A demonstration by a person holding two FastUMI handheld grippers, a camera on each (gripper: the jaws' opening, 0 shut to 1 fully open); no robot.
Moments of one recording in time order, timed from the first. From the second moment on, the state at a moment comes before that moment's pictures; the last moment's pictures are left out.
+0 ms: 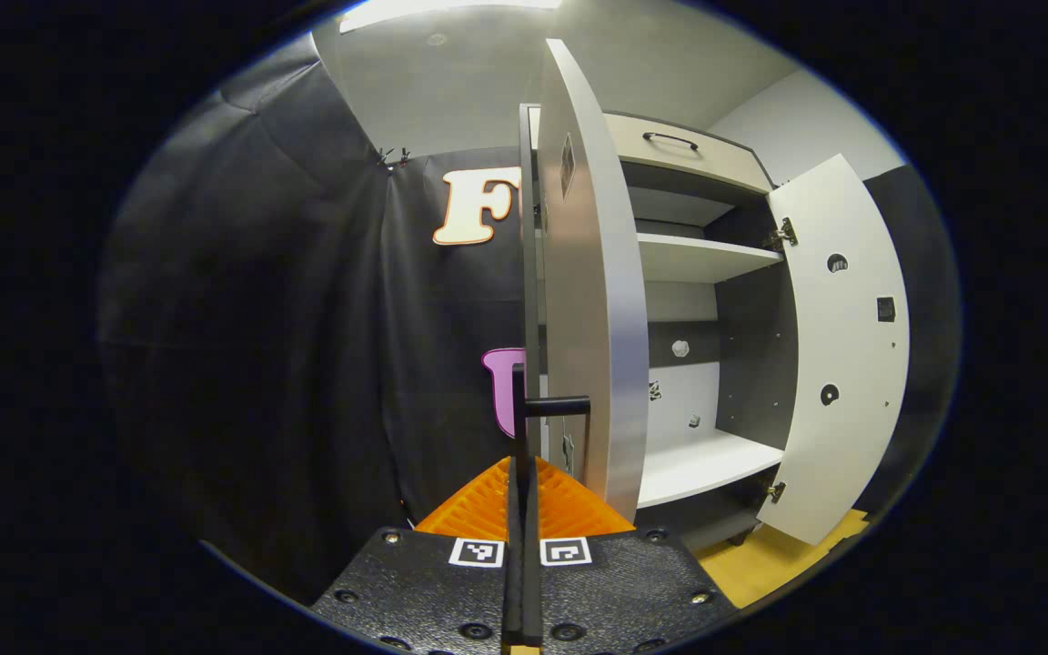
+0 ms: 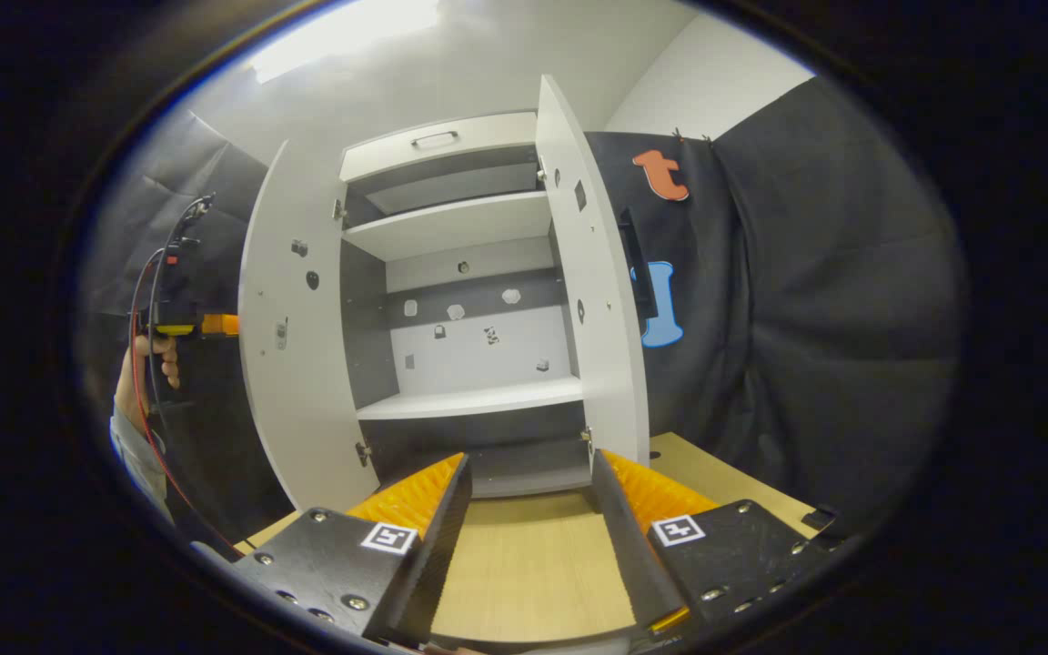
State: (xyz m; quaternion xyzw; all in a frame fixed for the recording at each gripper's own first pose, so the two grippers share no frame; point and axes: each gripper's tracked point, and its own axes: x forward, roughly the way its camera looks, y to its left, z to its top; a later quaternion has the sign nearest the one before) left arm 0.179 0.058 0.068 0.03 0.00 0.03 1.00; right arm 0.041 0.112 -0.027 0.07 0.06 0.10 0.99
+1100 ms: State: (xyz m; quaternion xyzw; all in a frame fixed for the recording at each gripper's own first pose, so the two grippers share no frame) left arm 0.081 -0.024 0.048 0.04 -0.04 0.05 1.00; right arm 0.055 0.115 -0.021 0.06 0.06 0.10 0.99
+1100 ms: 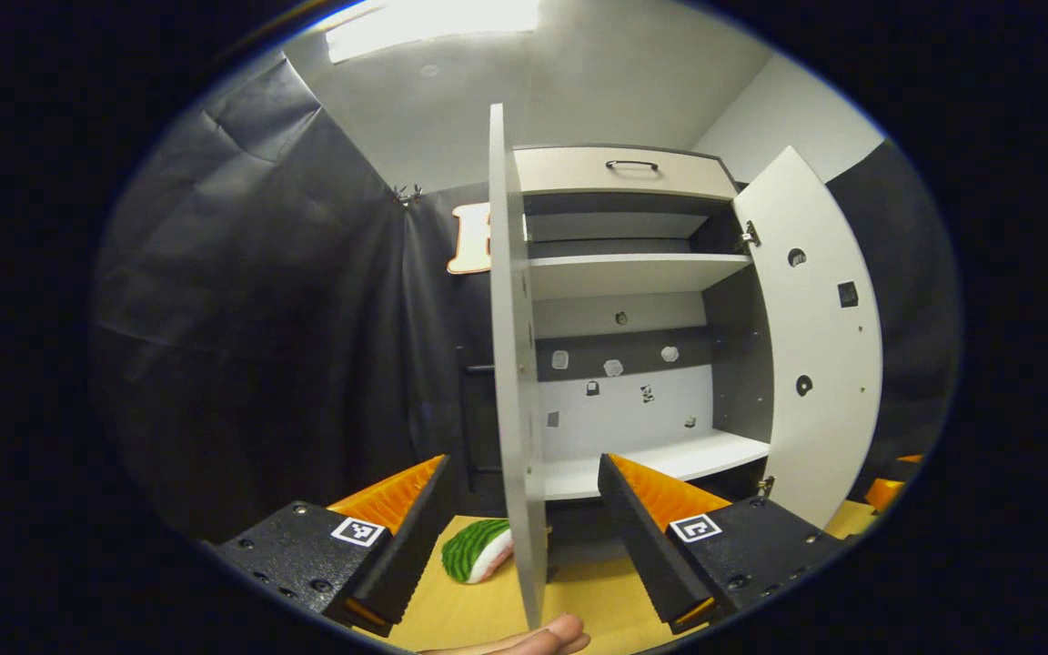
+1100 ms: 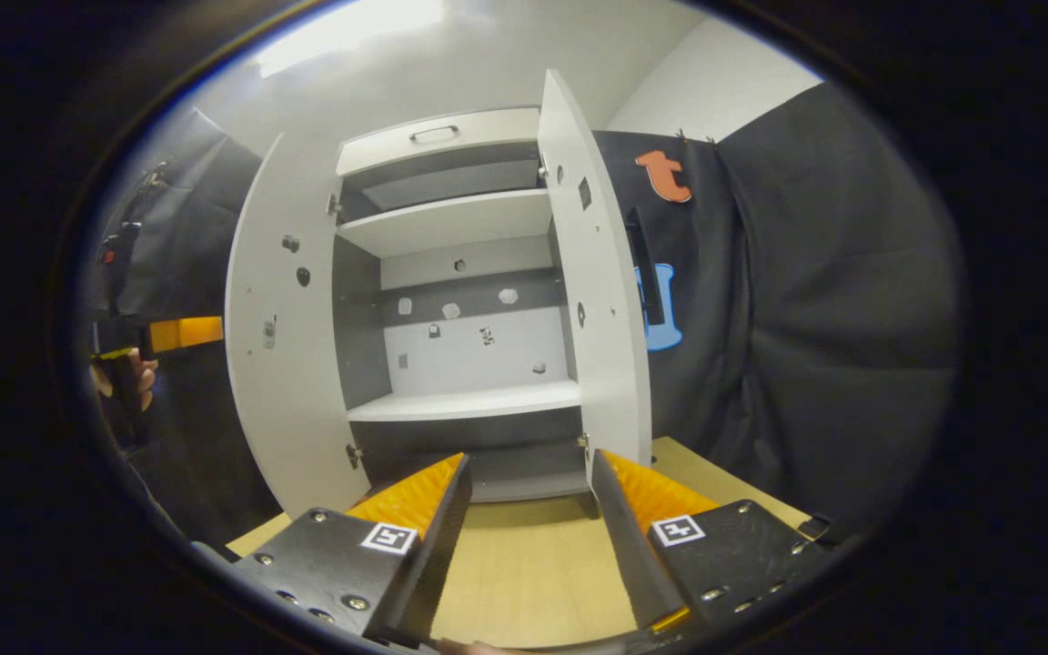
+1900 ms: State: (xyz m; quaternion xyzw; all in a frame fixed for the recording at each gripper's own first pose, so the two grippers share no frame) left arm 0.061 -0.109 -0.039 -0.03 0.00 -0.01 1.00; right arm 0.070 0.133 0.000 0.01 0.04 0.11 0.99
